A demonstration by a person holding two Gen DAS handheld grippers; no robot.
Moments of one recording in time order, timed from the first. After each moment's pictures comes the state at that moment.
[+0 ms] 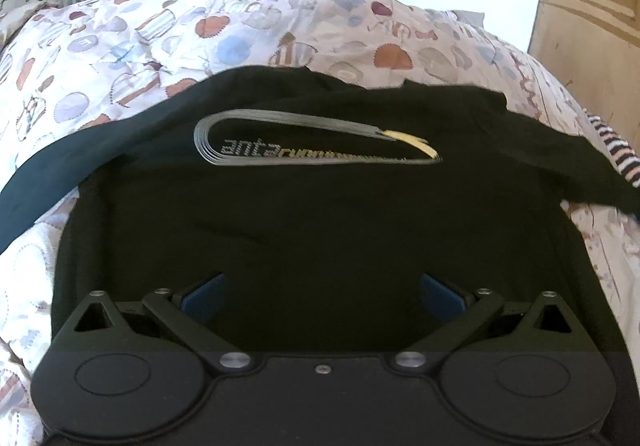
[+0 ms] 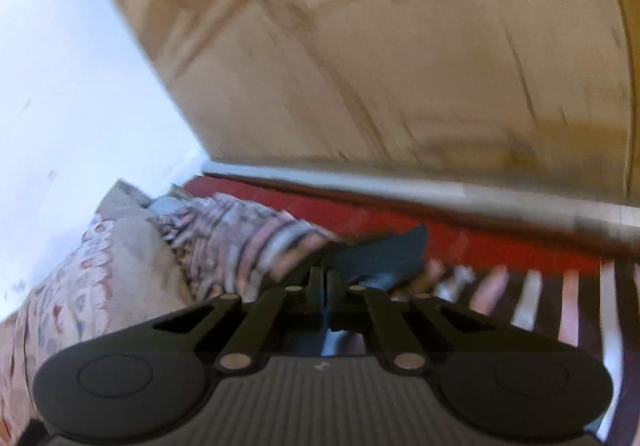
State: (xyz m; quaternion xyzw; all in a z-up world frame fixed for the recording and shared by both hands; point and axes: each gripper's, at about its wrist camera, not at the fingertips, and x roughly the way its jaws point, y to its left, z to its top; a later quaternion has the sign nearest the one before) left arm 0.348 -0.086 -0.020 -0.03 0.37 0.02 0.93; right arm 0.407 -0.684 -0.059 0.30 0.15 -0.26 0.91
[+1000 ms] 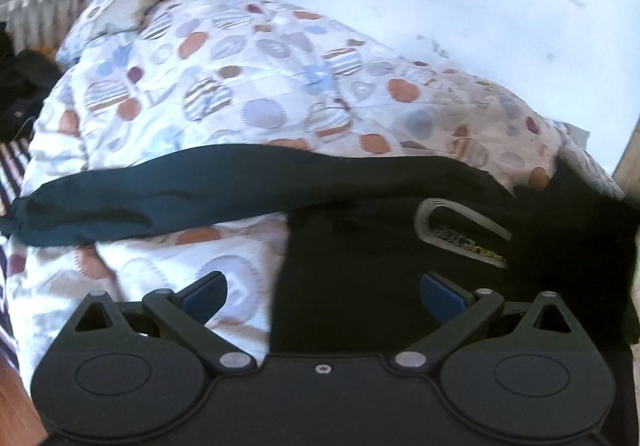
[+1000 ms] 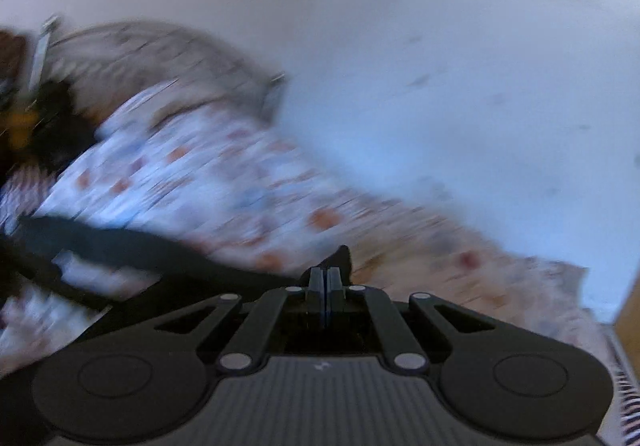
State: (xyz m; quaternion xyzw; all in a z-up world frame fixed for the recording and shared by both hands) left arm 0.291 0.079 0.020 -0.15 0.30 0.16 0.93; right arm 0.309 -0.142 0.028 -0.20 0.08 0.30 0.93
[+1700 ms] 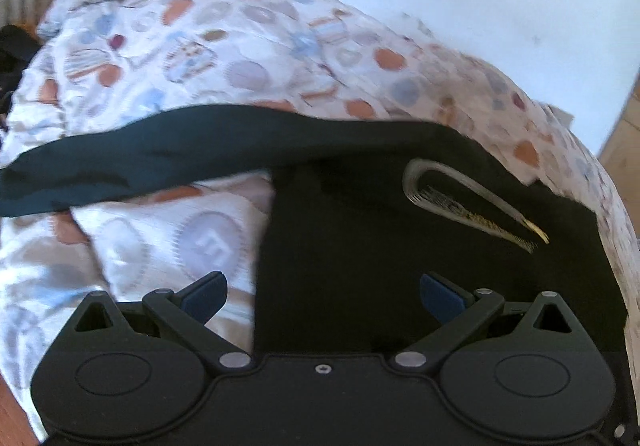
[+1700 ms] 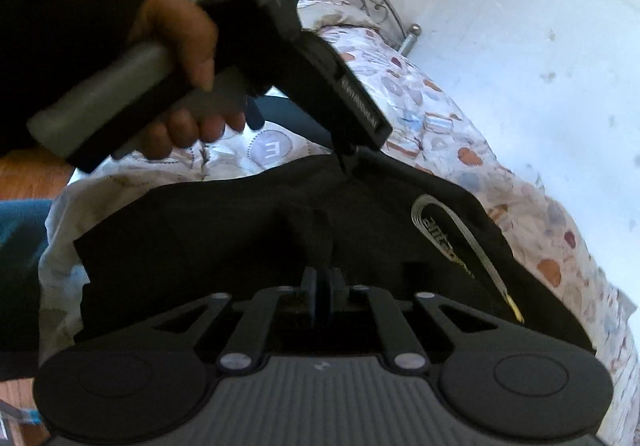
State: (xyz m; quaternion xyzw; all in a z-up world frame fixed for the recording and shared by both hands) left arm 0.291 0.071 -0.005 -0.16 0.33 0.12 0.92; right arm 0.193 -0.131 -0.056 -0.31 0.13 0.37 0.86
